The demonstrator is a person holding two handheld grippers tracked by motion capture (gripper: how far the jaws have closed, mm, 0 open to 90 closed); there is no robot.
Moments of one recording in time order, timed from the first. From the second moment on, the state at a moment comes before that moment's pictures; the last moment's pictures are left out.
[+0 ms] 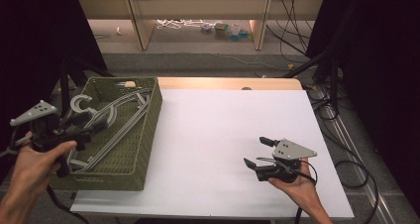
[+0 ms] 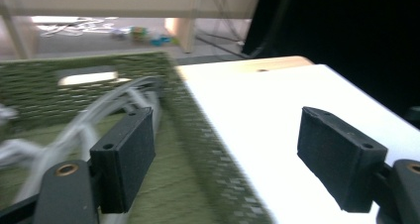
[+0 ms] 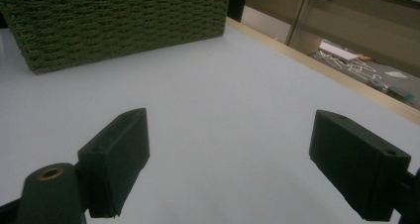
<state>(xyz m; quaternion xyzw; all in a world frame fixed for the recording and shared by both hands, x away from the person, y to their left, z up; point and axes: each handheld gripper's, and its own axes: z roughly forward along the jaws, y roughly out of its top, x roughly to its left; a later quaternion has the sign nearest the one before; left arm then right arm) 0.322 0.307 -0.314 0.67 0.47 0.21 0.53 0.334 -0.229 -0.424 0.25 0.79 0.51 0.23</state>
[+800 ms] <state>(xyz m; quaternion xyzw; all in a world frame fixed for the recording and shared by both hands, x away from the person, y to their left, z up) 0.291 0.185 -0.387 0.69 0.38 0.21 0.57 0.314 -0.237 -0.430 0.28 0.76 0.52 0.26</state>
